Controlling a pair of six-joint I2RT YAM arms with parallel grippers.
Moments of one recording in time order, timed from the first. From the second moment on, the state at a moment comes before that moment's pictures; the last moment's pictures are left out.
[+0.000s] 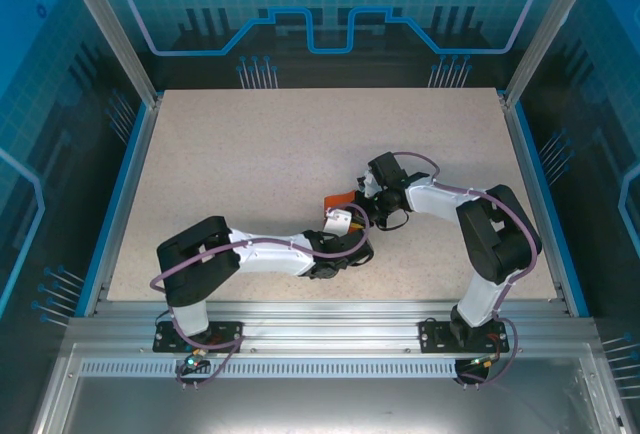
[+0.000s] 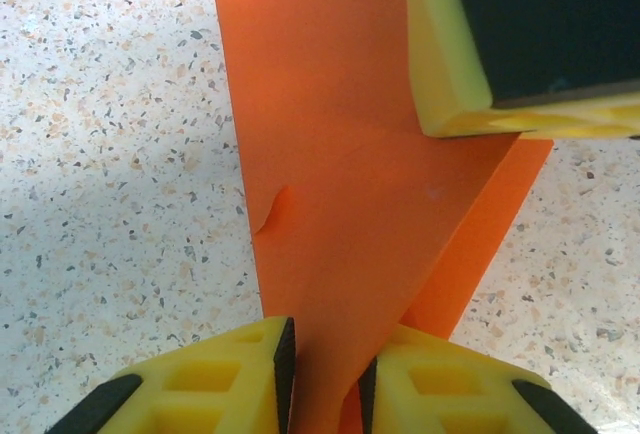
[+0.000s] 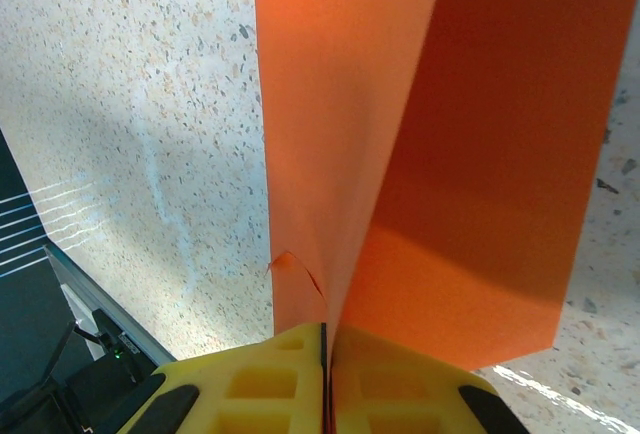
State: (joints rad) left arm -1.10 1.81 1.01 -0.41 -0.60 -0.79; right arm 0.47 1.75 0.98 -0.39 -0.60 0.71
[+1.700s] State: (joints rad) left arm -1.10 1.82 1.02 -0.40 -0.60 -0.67; right arm 0.44 1.79 1.08 -0.44 -0.63 0.64
